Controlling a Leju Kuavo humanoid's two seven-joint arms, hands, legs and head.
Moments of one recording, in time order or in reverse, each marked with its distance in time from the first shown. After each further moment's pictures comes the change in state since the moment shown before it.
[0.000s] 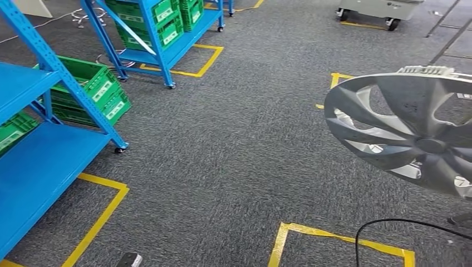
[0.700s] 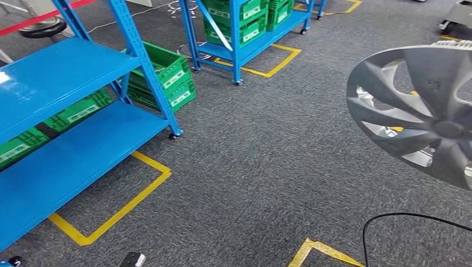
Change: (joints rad) left arm -0.007 -0.007 0.001 0.000 0.008 0.007 -0.003; right arm -0.028 0.004 0.005 -0.018 -0.011 -0.035 -0.007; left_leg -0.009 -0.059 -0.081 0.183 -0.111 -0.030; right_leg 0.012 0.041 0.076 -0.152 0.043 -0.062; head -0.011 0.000
